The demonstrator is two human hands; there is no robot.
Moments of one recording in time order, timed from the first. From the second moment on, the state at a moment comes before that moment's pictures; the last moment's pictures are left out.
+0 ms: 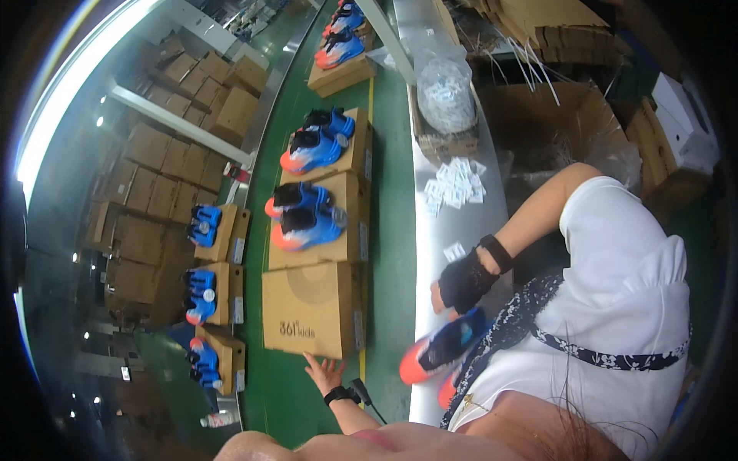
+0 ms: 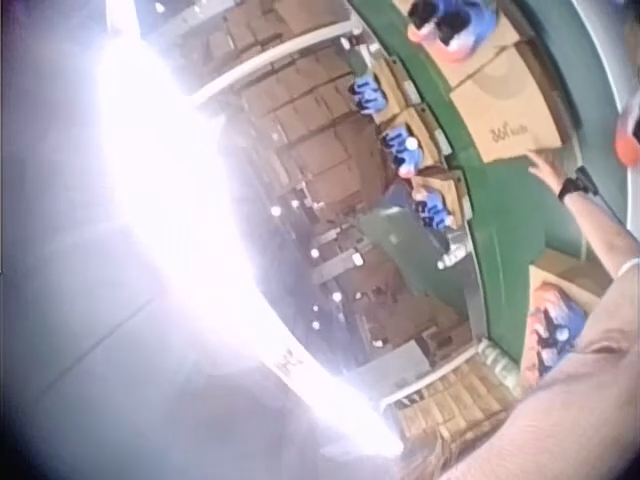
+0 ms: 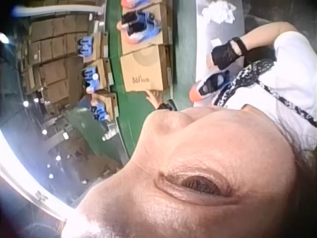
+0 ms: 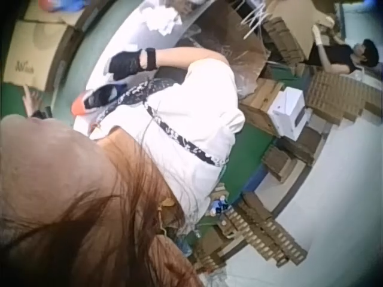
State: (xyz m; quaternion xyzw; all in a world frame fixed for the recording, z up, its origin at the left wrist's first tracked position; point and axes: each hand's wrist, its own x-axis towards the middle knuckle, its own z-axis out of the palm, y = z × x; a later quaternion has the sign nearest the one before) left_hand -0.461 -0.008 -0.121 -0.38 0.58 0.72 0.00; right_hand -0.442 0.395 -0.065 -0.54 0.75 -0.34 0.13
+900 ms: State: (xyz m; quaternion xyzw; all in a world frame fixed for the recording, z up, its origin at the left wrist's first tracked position) left_hand -0.512 0.147 -0.082 -0.24 0.86 0.44 -0.11; right_hand -0.587 0.337 -0.070 -0.35 0.78 -0.52 0.05
